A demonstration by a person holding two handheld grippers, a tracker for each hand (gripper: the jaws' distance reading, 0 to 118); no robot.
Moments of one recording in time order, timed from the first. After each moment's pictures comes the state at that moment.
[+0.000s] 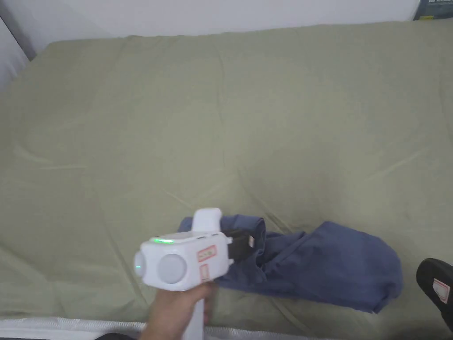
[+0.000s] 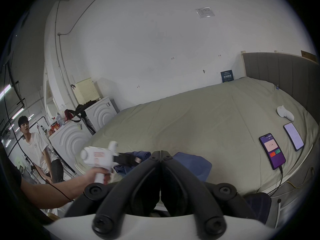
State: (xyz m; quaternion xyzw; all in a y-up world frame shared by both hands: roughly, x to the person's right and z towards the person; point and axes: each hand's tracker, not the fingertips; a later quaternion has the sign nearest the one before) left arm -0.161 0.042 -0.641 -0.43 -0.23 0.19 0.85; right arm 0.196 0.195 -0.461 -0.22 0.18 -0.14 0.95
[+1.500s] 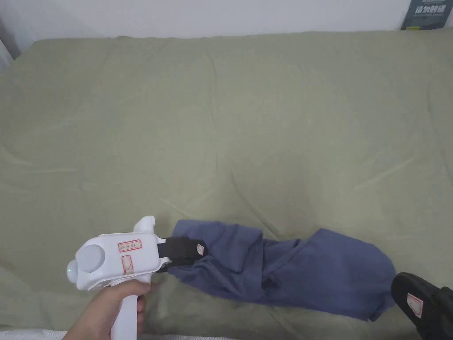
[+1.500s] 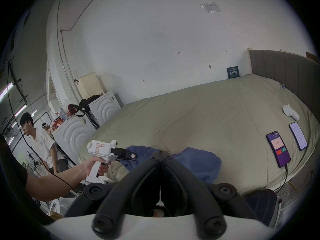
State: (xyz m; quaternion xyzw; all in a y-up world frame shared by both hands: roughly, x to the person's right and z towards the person) left arm -0.299 0.039 -0.653 -0.48 -0.20 0.34 0.78; right arm 0.171 0.194 -0.467 -0.24 0.20 -0.13 0.94
